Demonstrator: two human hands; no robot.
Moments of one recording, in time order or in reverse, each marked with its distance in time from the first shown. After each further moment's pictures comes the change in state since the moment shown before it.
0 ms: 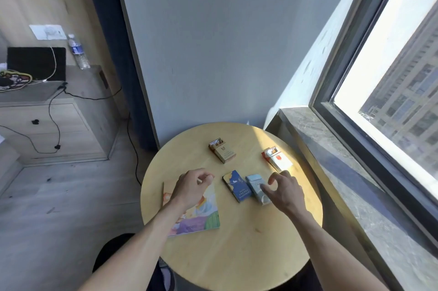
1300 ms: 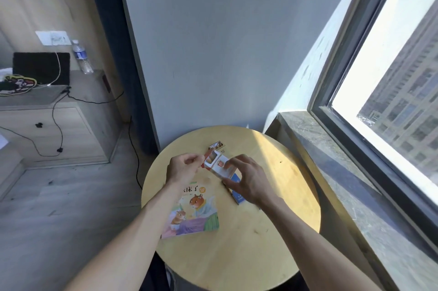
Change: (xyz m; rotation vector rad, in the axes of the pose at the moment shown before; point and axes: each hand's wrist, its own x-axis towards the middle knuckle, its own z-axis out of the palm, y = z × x) left_hand 0.012 0.031 -0.030 -0.451 0.263 -0.190; right_hand -0.007 -0.096 -0.023 0.178 0.048 -0.552
